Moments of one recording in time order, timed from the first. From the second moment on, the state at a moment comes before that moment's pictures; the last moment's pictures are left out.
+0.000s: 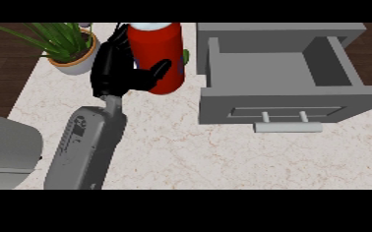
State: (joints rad) left arm -0.56 0.01 -0.04 -1.43 0.23 0.30 0.14; right arm 0.45 -0.02 -0.71 -2.28 -0.56 0.48 0.25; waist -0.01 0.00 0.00
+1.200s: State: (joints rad) left arm -1.12 0.00 -0.15 -0.97 0.35 0.56 0.13; right arm 0.42 -0.01 -0.67 -2.28 -0.53 0.46 0.26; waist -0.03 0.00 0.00
